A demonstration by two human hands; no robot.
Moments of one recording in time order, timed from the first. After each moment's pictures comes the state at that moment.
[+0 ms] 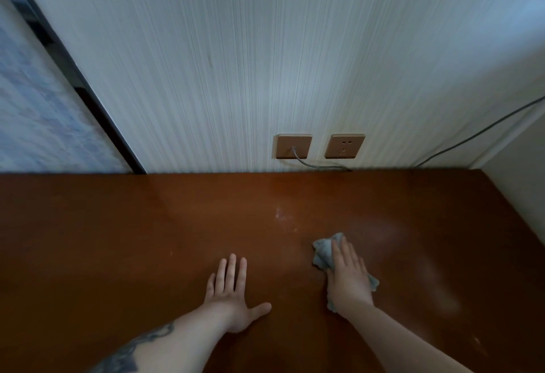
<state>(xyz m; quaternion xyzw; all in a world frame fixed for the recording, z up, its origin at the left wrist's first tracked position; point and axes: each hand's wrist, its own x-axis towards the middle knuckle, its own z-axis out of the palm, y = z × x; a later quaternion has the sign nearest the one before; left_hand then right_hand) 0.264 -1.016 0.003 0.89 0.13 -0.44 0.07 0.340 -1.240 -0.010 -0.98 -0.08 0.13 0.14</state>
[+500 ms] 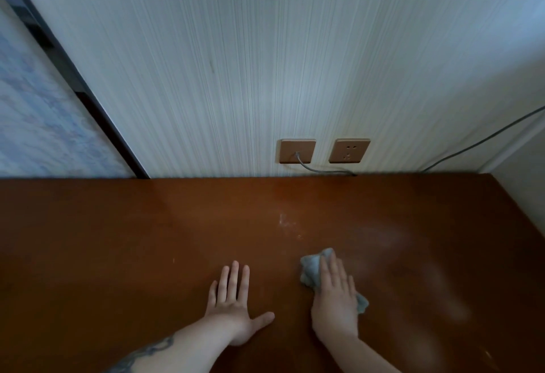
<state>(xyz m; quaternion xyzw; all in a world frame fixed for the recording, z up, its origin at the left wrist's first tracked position) 0.261 -1.014 0.000 0.89 0.13 -0.42 0.08 0.305 -1.206 -0.021 -0.98 -0.09 0.07 0.17</state>
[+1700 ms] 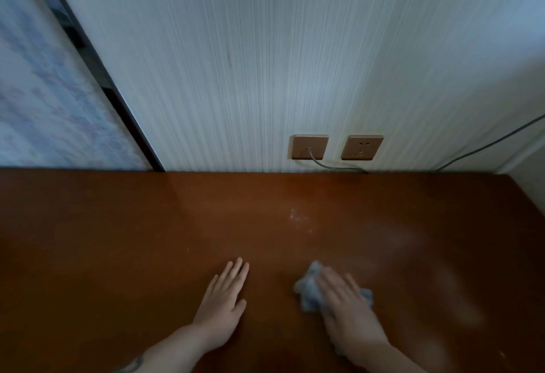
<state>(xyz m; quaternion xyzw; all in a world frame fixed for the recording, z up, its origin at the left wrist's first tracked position) 0.224 -0.975 -0.013 0.93 0.09 -0.23 0.27 0.292 -1.244 -0.024 -0.94 -0.33 0.05 0.09</state>
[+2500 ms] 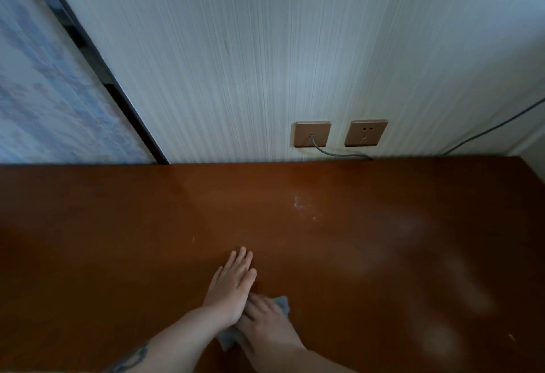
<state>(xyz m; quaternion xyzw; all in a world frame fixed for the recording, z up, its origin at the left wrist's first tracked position) 0.232 -0.985 -0.001 0.91 0.17 -0.25 0.29 0.226 -1.122 -0.016 -0.83 -0.48 0.20 0.22</state>
